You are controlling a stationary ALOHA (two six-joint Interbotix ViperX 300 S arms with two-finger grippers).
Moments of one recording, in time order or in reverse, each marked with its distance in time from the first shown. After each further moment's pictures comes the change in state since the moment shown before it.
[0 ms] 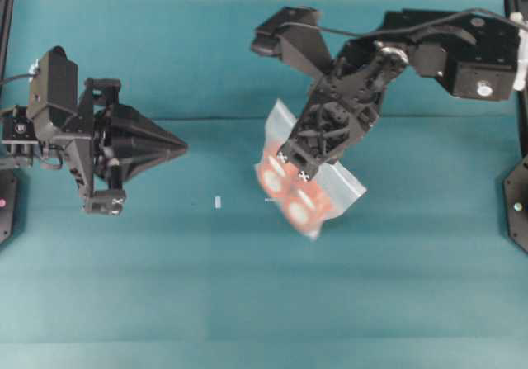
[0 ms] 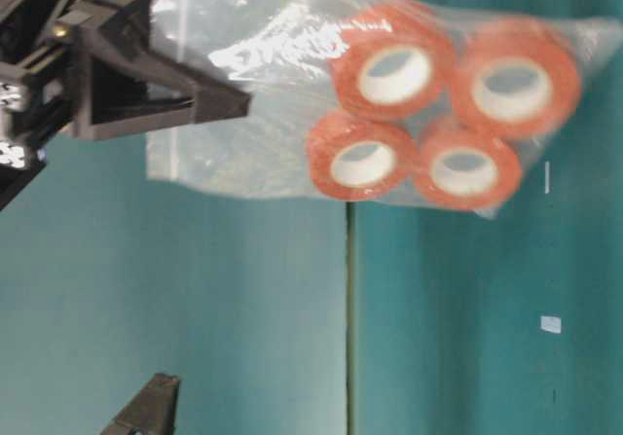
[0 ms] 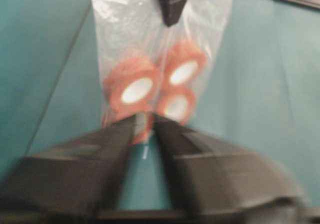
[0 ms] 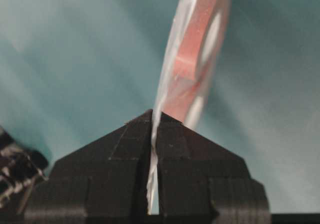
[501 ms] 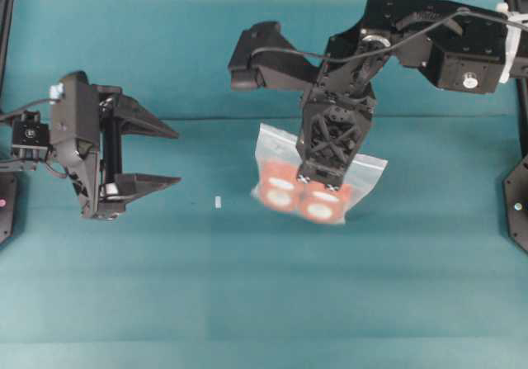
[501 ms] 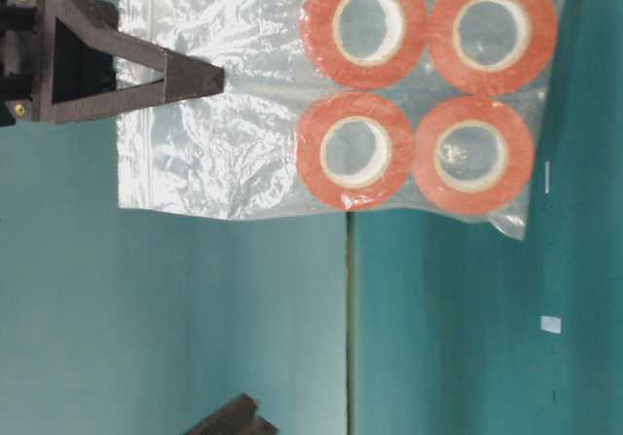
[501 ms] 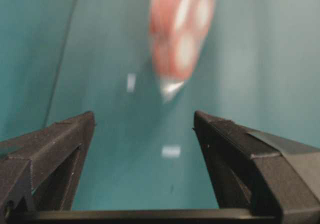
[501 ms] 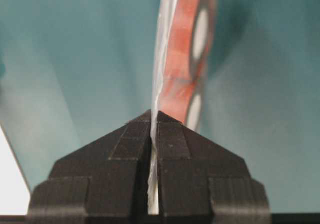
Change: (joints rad) left arm -0.005 0.012 -0.002 0.000 0.229 0.187; right arm 0.017 0.037 -0.091 -0.003 0.170 -0.374
